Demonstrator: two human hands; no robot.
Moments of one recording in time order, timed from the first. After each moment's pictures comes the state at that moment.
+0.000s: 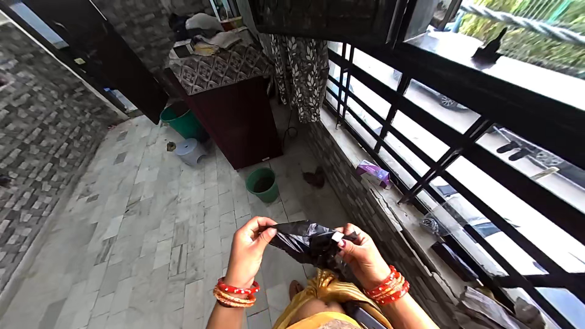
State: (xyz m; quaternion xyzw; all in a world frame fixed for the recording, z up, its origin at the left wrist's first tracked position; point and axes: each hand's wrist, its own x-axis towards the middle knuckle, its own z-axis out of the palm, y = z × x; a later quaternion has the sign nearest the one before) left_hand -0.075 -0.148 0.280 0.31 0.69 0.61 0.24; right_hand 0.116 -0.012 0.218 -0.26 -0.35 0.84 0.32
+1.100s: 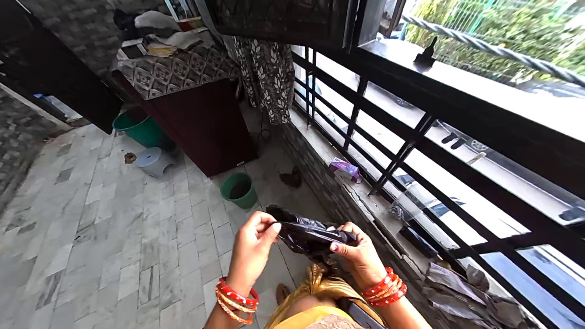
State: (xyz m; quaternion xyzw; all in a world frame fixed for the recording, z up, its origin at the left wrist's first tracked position) left_hand -0.055 -0.108 0.286 0.37 0.70 0.53 0.30; right_hand 0.143 -0.010 0.222 -0.34 -0.39 0.75 0.41
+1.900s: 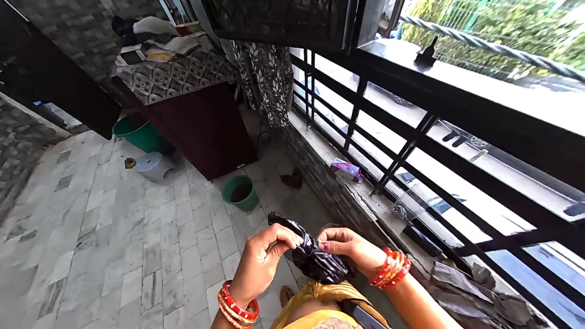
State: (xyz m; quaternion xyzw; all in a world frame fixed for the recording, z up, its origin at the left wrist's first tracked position) left_hand -0.067 -0.112 0.270 0.60 0.50 0.57 0.25; right_hand 0.135 0.017 0.254 -0.24 -0.57 0.78 0.11
